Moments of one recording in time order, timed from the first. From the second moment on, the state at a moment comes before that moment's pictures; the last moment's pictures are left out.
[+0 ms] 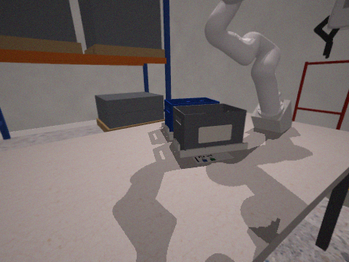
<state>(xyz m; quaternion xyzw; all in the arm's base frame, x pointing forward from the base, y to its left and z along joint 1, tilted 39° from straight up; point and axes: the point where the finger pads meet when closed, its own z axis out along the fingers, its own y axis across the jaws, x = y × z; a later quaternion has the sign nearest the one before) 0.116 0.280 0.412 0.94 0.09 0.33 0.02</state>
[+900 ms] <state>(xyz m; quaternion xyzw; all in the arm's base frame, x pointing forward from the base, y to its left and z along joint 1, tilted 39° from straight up) 0.194 0.195 0.432 0.92 -0.20 0.32 -0.08</state>
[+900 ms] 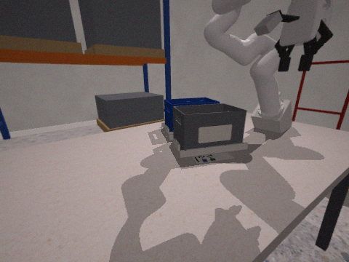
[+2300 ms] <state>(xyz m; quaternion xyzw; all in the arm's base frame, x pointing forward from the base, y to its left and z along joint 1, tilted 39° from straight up) 0.320 0.060 0.463 0.92 -0.21 0.32 -0.08</state>
